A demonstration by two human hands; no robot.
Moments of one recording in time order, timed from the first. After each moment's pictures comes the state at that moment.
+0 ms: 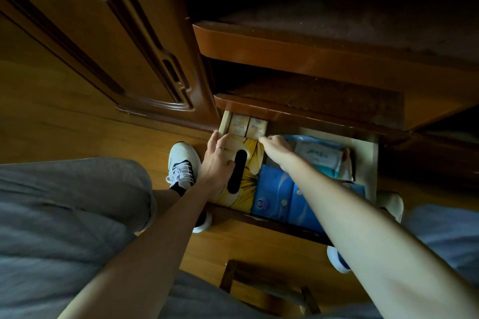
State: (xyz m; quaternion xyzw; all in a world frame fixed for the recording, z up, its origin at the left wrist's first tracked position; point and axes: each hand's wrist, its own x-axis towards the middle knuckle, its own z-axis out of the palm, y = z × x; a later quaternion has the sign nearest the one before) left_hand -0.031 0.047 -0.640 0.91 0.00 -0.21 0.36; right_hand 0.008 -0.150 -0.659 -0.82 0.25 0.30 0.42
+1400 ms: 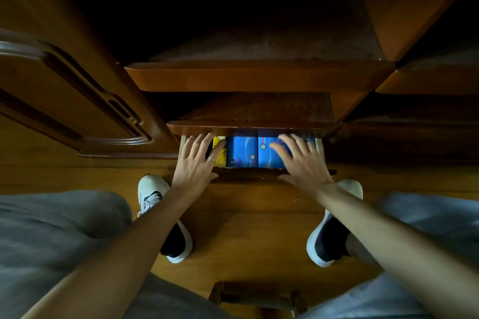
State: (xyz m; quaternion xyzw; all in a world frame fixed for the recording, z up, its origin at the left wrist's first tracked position) left_hand -0.009 0.002 -0.598 0.94 -0.34 0.02 -0.05; right_hand -0.097 -0.292 -0.582 -0.99 -0.08 0.02 -0.07
